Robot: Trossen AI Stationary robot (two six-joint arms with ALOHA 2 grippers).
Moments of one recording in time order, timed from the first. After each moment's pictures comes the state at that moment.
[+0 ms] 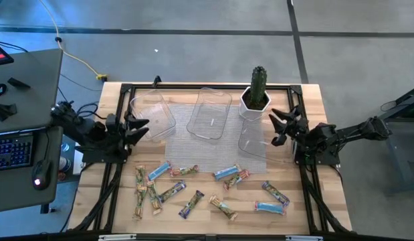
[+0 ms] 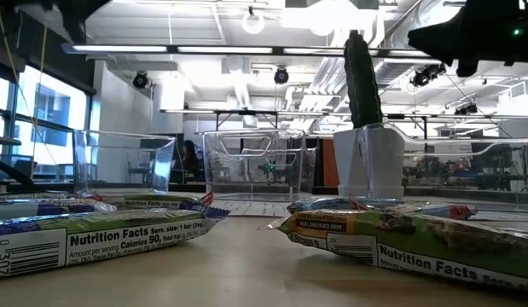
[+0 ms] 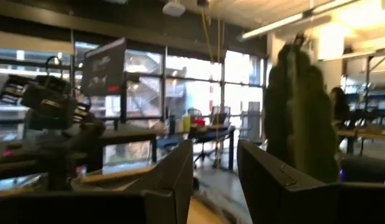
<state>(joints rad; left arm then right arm) -0.57 0.26 0.28 0.42 -0.77 -0.05 0.16 0.35 0.02 0.80 0.67 -0.28</state>
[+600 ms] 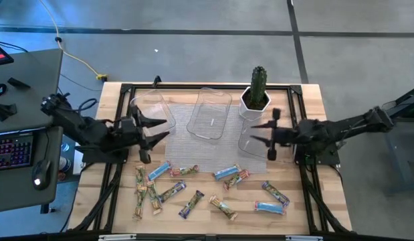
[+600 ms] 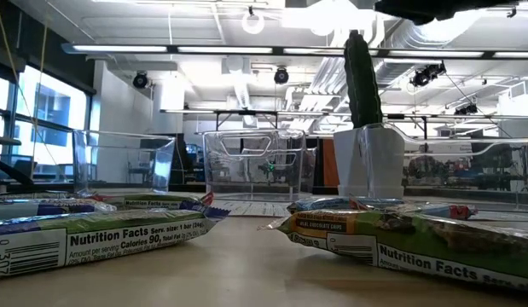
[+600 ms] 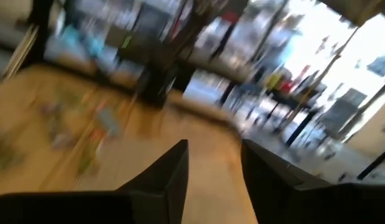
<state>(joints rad) -0.57 0.90 0.98 0.02 -0.87 0.04 0.22 0.74 0.55 0.04 0.36 -0.37</state>
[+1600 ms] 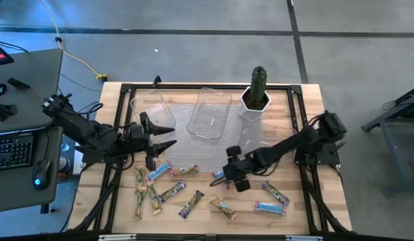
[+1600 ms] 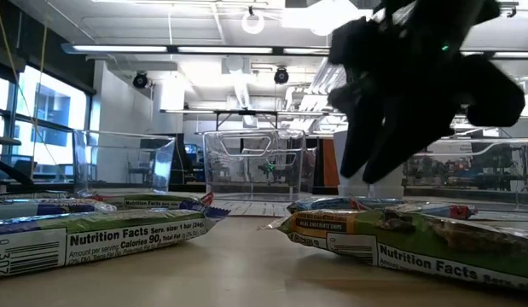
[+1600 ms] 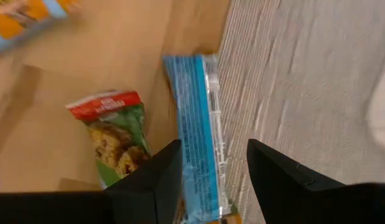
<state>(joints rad) -0.57 0.97 1.00 0.02 -0.82 -0.04 0.34 1.76 1.02 -0.38 0.18 0.03</state>
